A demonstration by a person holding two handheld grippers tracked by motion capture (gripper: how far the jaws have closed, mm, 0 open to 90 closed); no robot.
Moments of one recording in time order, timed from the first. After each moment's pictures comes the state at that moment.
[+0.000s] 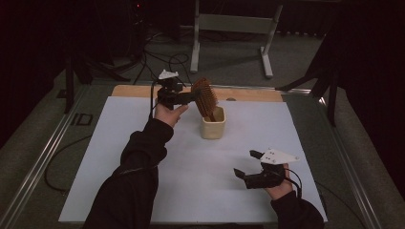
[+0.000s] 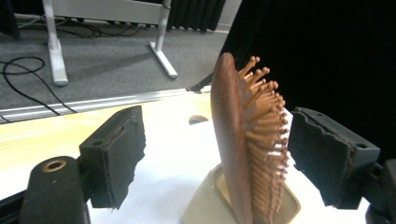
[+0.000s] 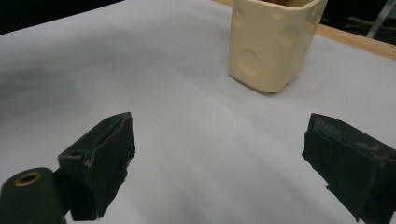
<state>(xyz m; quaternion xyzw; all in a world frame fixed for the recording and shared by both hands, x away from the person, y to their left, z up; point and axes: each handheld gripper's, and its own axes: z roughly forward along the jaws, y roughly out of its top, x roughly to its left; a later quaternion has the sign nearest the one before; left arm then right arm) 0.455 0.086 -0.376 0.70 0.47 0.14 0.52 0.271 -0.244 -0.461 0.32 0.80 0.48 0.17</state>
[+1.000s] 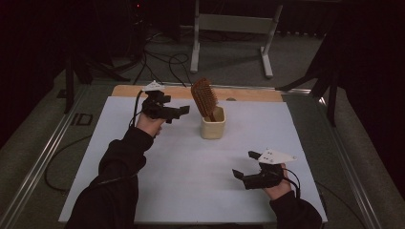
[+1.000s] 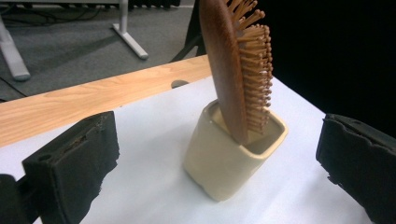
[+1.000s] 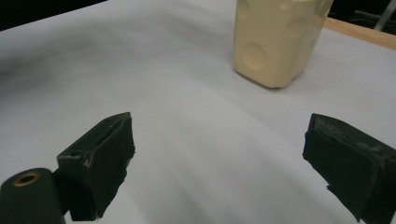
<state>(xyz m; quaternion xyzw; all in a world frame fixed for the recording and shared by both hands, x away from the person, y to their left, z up) 0.431 0.129 -0.396 0.75 0.40 0.09 0.52 0.272 -0.241 -0.465 0.32 0.80 0.48 0.16</state>
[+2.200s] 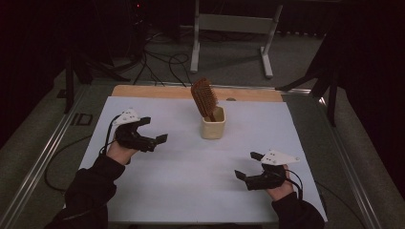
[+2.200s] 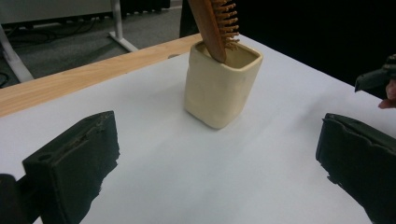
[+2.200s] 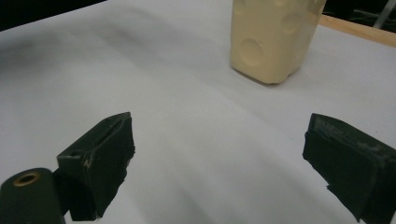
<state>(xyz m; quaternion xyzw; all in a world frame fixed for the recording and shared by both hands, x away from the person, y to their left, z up) 0.350 0.190 -0.422 0.77 0.34 0.13 0.52 0.270 -0.248 -0.466 0.33 0.80 0.48 0.16</state>
